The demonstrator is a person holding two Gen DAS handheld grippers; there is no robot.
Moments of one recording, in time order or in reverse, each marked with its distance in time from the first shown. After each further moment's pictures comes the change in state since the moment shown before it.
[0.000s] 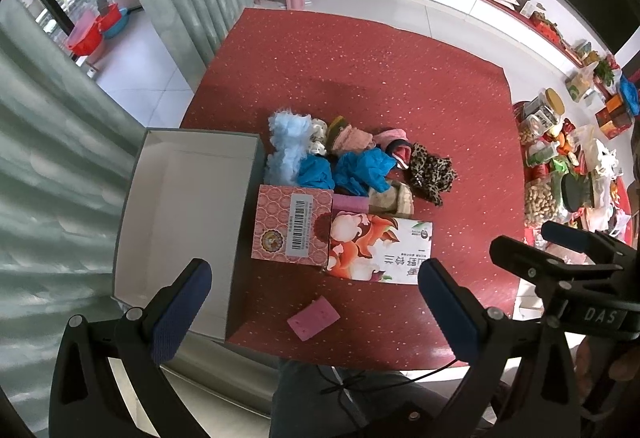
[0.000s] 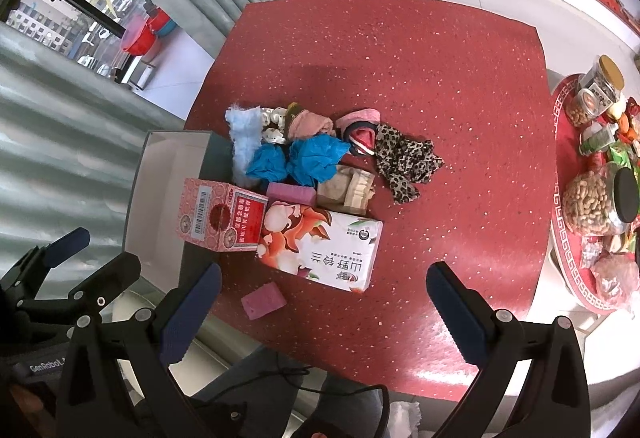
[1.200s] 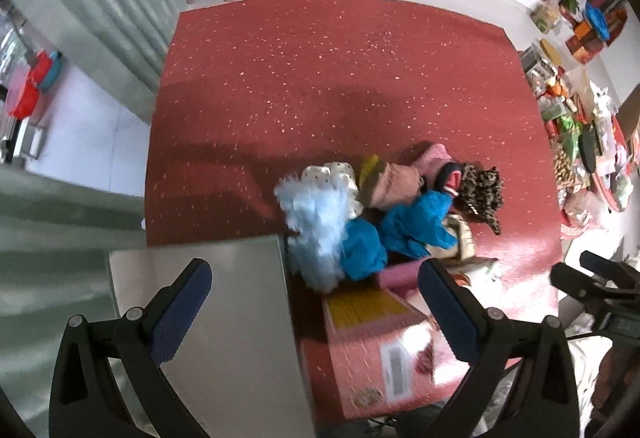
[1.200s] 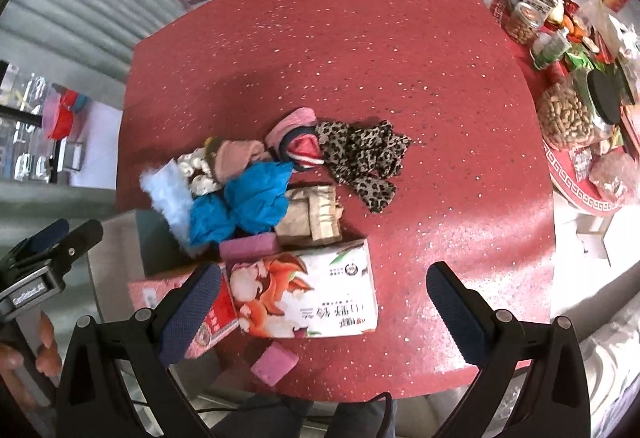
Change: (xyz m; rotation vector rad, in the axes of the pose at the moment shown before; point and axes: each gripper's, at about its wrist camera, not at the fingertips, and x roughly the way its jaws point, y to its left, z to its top) left arm 0.127 0.047 0.129 0.276 0.112 -0.079; right arm 0.073 -0.028 0.039 0.399 0.025 -0.131
